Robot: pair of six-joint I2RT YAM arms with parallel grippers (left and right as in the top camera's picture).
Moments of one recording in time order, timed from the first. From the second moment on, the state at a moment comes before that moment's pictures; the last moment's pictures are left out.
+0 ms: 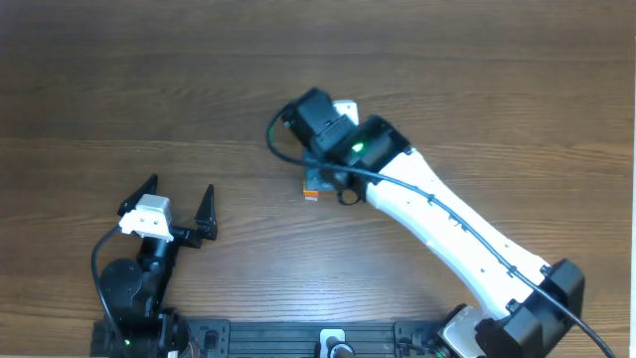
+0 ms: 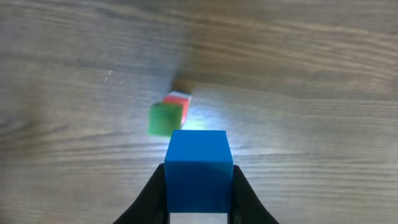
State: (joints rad) left arm 0.03 0.01 0.01 -0.06 0.21 -0.07; right arm 0.75 1.62 1.52 -1.18 0.16 0.64
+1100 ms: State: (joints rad) left arm 0.03 0.01 0.01 -0.06 0.21 -0.07; right arm 0.80 1.82 1.57 -1.17 0.11 0.76
